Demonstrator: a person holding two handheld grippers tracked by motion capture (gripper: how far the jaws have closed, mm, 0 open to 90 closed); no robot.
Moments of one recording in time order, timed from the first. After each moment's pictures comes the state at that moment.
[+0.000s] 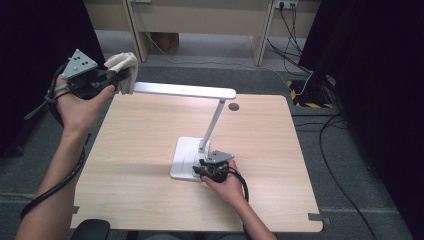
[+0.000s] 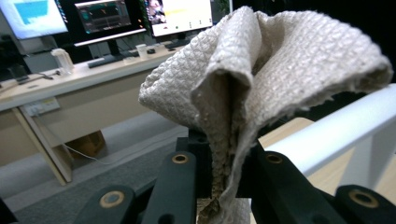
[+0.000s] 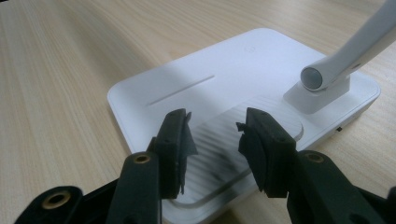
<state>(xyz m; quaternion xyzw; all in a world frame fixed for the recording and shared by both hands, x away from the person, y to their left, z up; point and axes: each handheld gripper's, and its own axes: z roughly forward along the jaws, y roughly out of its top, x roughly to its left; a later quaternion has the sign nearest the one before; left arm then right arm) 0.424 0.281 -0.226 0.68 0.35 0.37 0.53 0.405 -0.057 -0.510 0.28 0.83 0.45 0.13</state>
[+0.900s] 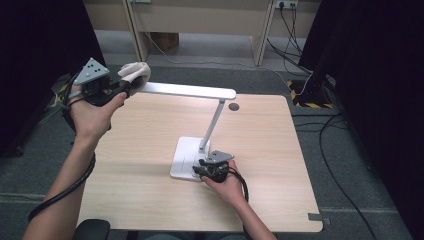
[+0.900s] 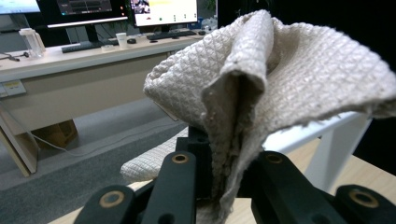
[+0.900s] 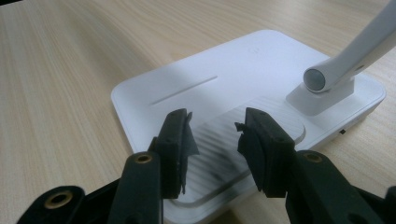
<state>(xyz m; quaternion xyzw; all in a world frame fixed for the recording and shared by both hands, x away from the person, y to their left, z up) 0.417 0.259 -0.240 0.68 0.36 0.31 0.55 0.405 -0.057 -0.510 0.28 0.83 0.46 0.13</state>
